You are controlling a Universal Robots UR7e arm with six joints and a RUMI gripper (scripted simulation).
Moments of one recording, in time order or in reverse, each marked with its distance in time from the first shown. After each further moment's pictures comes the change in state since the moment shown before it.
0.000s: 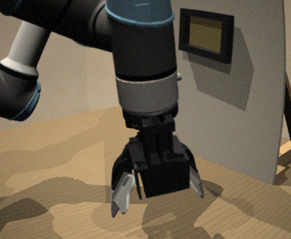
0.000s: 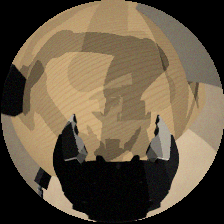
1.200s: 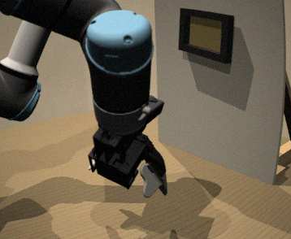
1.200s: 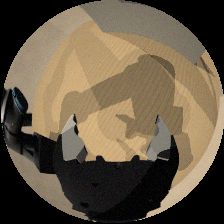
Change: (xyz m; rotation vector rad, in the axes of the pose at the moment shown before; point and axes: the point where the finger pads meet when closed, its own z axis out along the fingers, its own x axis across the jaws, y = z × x) arm -0.034 -0.112 0.011 0.347 -0.174 0.671
